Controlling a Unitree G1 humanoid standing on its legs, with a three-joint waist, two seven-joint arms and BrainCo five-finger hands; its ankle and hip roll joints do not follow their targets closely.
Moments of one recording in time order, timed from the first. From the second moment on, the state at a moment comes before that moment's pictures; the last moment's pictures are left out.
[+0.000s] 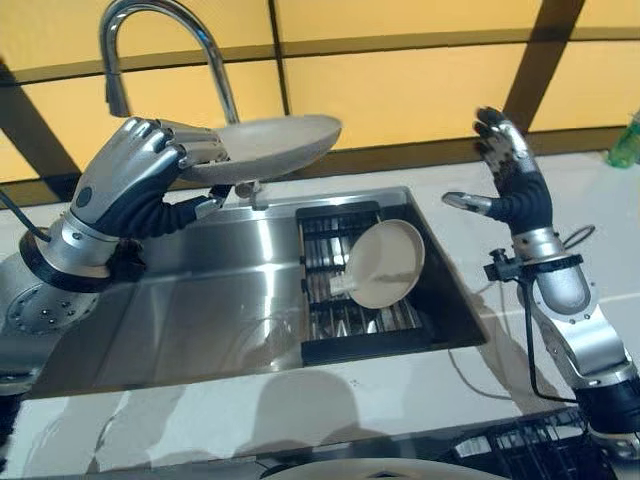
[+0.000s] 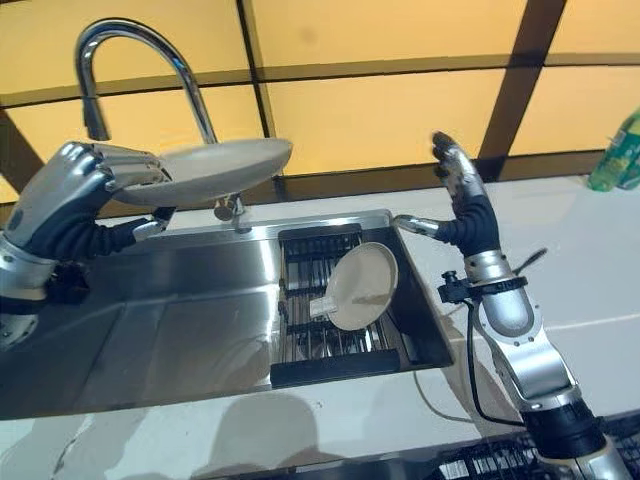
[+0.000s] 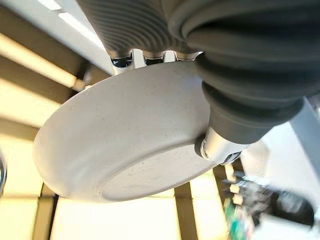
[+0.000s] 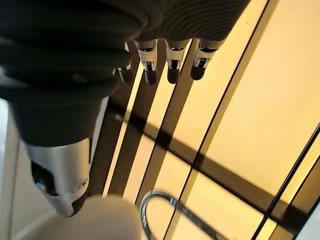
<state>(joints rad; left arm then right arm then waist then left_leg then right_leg) -0.08 0.97 0.22 -0.41 0.10 -0.48 -0.03 -0.21 -0.72 0.10 -0.35 0.26 -0.13 0.02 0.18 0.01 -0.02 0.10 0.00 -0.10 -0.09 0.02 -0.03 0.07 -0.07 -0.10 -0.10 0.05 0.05</state>
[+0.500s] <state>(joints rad) -0.15 0.87 0.13 -0.49 -0.19 -0.32 -0.35 -0.30 -0.75 0.19 -0.44 0.17 -0.15 0.21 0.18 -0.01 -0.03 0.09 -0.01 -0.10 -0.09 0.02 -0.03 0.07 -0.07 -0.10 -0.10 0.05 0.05</state>
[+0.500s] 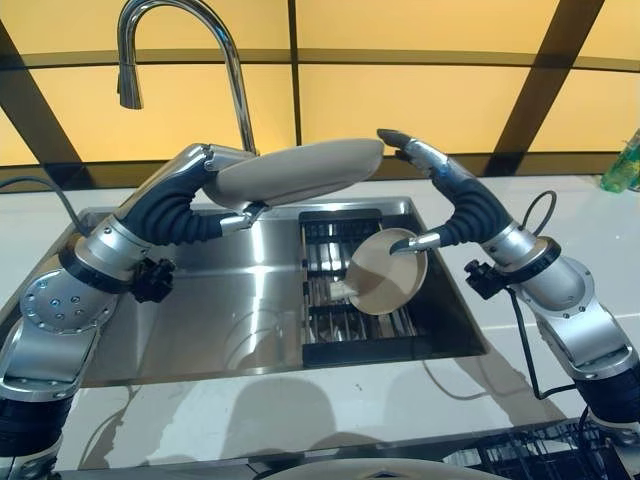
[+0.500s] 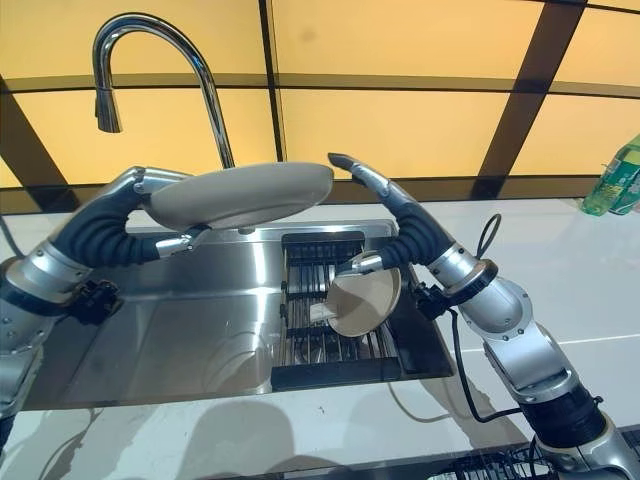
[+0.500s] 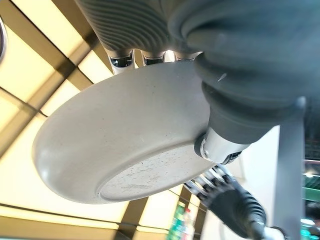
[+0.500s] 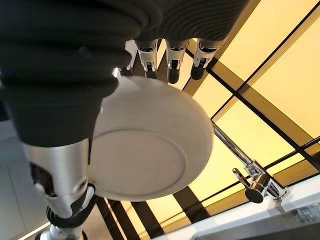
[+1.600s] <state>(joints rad) -0.26 0.86 0.07 -0.52 -0.39 -0.31 -0.53 -0.32 -0.74 0.21 -0.46 0.25 -0.15 0.31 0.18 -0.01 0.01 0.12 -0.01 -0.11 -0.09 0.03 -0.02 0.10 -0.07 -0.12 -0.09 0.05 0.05</state>
